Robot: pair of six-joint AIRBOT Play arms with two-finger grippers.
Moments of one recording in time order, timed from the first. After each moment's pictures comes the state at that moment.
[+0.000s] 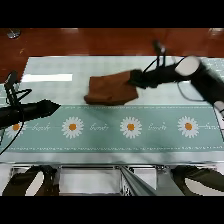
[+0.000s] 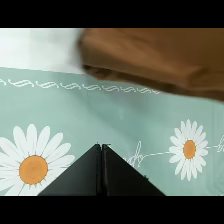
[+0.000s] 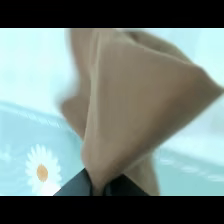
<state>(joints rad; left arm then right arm) 0.11 -0.67 0.63 0.89 -1.03 -1.37 0.28 -1.32 1.33 -0.97 1.01 1.67</state>
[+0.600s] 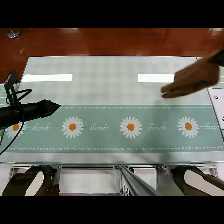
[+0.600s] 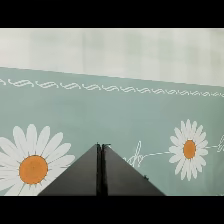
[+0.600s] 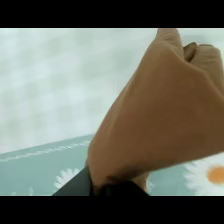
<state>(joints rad) 0.11 -0.67 0.63 0.89 -1.03 -1.37 -0.37 -1.21 1.73 -1.17 1.67 1.73</state>
